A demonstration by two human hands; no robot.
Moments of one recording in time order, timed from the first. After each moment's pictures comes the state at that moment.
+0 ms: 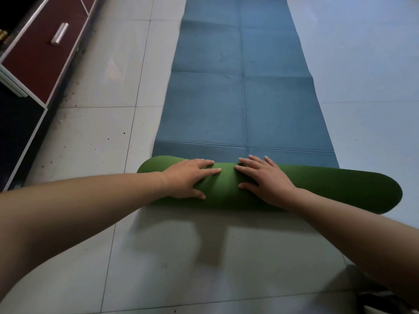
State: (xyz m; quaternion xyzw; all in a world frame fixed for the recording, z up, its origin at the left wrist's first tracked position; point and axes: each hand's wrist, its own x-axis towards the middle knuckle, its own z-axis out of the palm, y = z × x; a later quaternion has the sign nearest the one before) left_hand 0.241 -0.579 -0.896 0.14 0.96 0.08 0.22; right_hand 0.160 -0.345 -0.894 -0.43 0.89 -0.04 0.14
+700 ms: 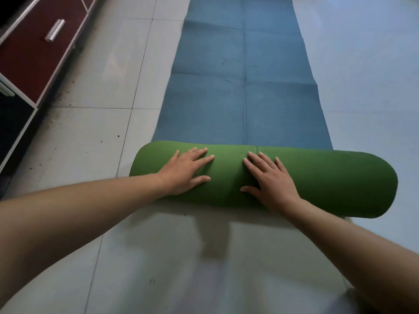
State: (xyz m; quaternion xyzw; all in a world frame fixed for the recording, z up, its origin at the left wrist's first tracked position) left_hand 0.212 -0.585 -0.911 0.03 0.98 0.14 0.14; right_hand 0.135 -0.340 -0.905 -0.38 0.92 -0.01 0.07
